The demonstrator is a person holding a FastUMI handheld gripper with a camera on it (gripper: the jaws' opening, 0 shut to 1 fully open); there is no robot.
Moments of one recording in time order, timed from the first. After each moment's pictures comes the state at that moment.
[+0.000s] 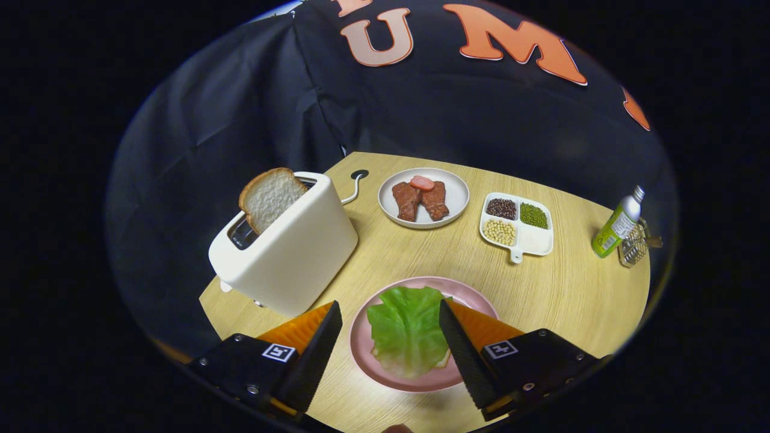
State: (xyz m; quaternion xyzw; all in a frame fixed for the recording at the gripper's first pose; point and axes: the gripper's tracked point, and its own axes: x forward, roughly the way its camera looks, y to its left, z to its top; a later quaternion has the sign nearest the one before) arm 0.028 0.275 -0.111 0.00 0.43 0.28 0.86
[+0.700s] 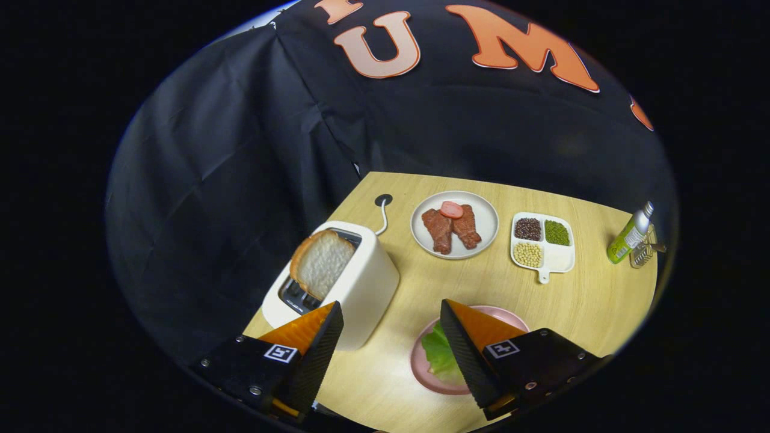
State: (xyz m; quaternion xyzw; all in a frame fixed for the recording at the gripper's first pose) arm 0.059 0.355 -0.034 0.06 0.45 0.28 0.85
